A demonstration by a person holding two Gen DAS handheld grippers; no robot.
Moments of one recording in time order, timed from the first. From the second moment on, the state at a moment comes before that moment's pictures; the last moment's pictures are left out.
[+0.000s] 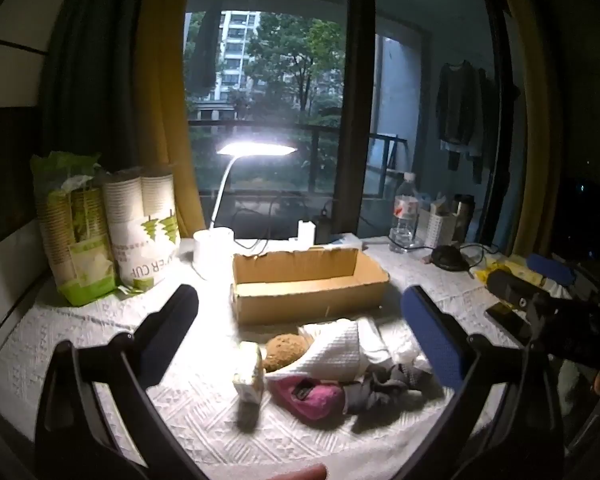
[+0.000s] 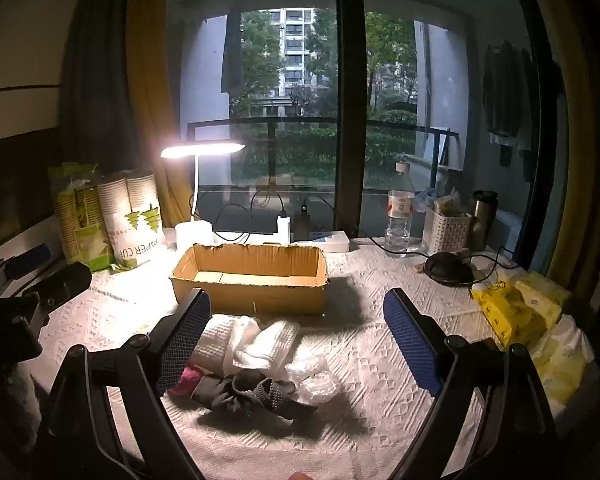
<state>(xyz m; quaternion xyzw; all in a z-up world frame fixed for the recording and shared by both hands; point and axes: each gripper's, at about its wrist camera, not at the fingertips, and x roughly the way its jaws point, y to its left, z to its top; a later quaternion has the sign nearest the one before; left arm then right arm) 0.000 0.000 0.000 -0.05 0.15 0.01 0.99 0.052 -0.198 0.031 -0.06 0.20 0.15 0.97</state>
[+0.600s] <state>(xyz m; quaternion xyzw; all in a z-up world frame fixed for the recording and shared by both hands) 0.001 0.002 0.000 -0.06 0.16 0.02 0.98 0.050 -0.196 0.030 -0.06 0.20 0.15 0.97</state>
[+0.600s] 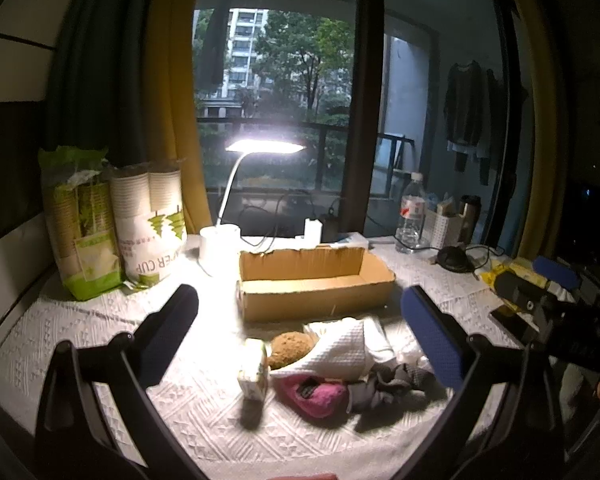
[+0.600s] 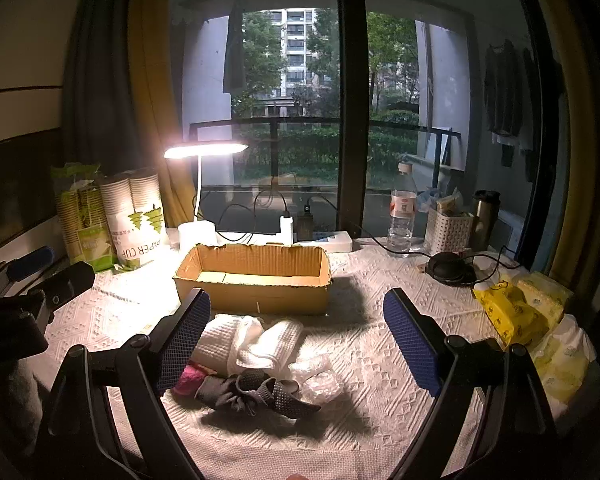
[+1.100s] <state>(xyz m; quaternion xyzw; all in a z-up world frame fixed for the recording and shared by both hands) 0.000 0.002 0.000 -0.06 0.16 0.02 0.98 0.050 -0.197 0.030 -0.06 0.20 0.15 0.97</state>
